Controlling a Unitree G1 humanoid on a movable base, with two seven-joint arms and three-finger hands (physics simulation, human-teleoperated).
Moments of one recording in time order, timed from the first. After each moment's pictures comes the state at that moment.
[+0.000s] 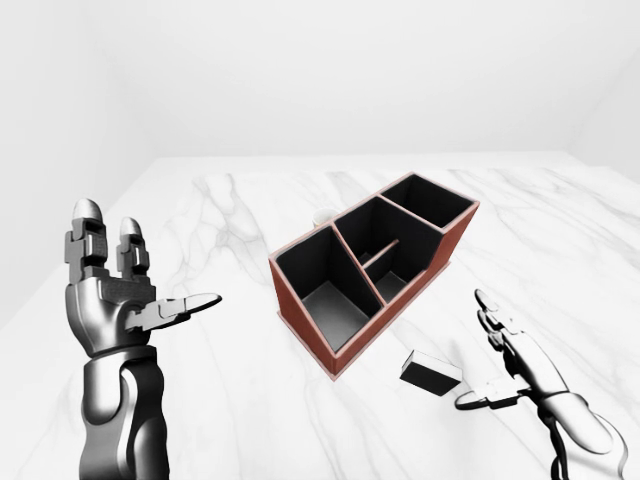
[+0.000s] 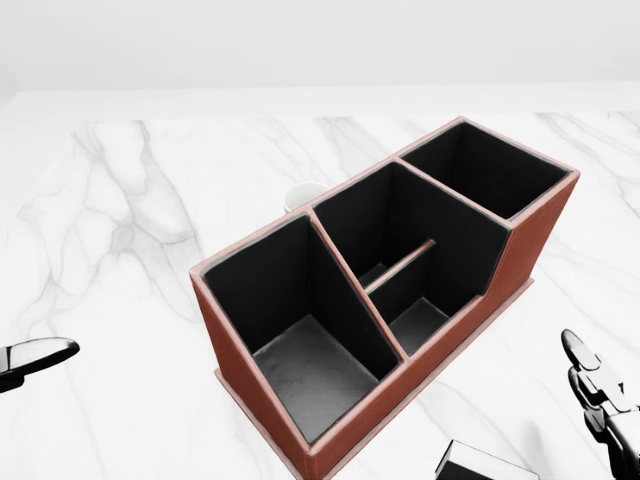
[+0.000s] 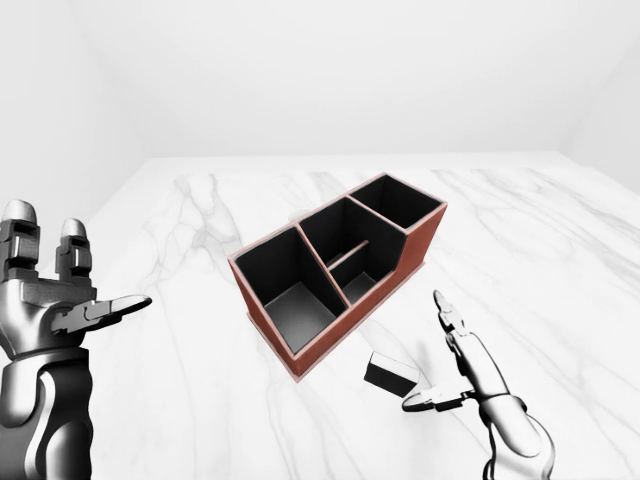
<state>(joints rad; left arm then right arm) 0.02 0.09 0.36 -0.50 -0.38 0.09 0.01 0.24 -0.10 -0.51 -0.23 -0.26 0.09 0.64</state>
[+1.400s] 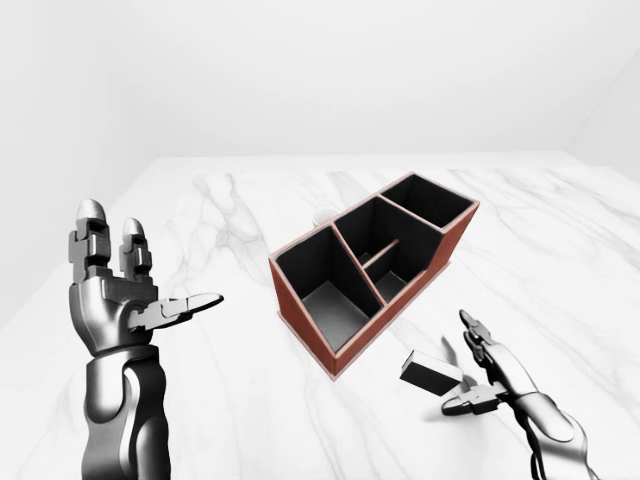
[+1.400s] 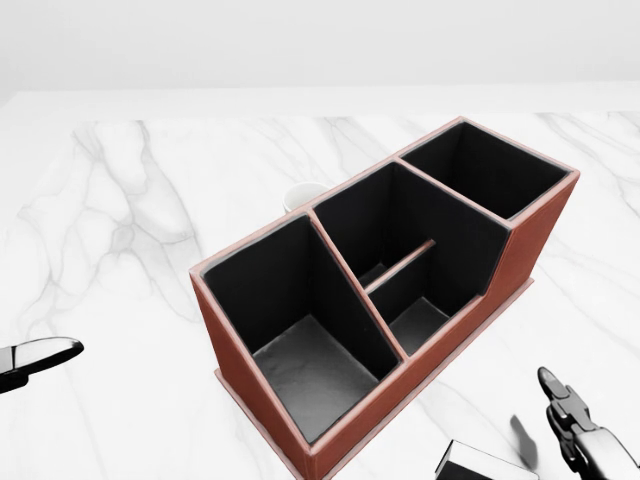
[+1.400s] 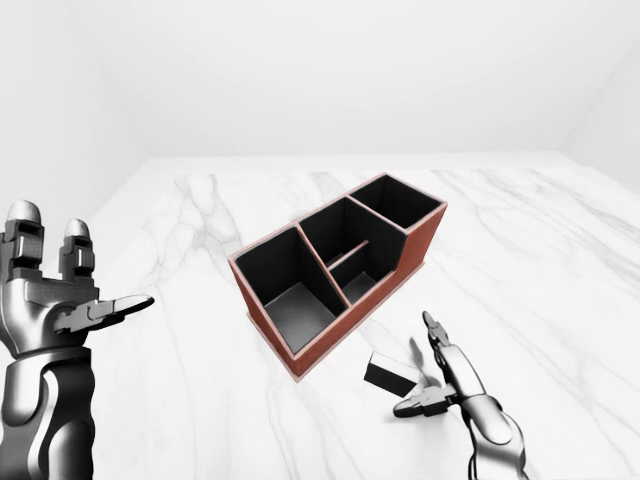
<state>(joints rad) 0.02 0.09 0.36 -0.50 -0.38 0.09 0.01 0.20 -0.15 -0.41 0.03 -0.27 0.09 0.53</state>
